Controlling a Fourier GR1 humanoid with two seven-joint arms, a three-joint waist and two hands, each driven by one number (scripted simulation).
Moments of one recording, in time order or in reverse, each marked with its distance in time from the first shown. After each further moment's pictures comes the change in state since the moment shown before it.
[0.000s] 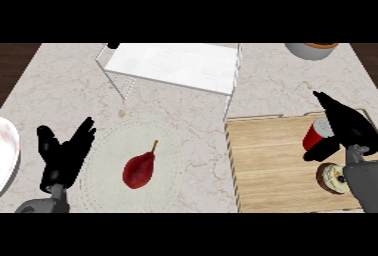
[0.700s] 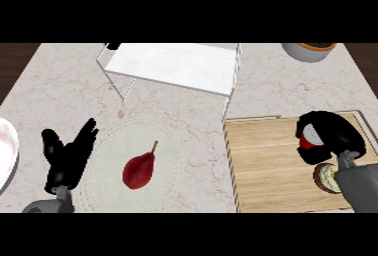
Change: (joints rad) left arm 0.006 -0.033 0.006 0.012 -0.040 0.007 -0.036; right arm 0.020 0.011 0.049 0.034 0.060 0.061 -0.210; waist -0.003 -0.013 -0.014
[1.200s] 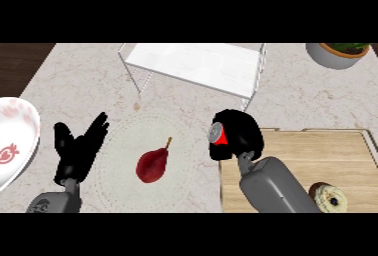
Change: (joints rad) left arm -0.048 -0.008 -0.038 0.010 -0.007 -0.040 0.001; right arm -0.170 0.400 0.288 -0.012 -0.007 -0.201 0.413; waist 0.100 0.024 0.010
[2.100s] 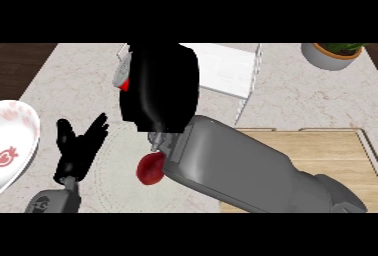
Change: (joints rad) left arm -0.016 0.009 0.006 0.028 -0.002 -0.004 0.040; right arm -0.712 0.045 0.179 0.029 0.090 -0.287 0.451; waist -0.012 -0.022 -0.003
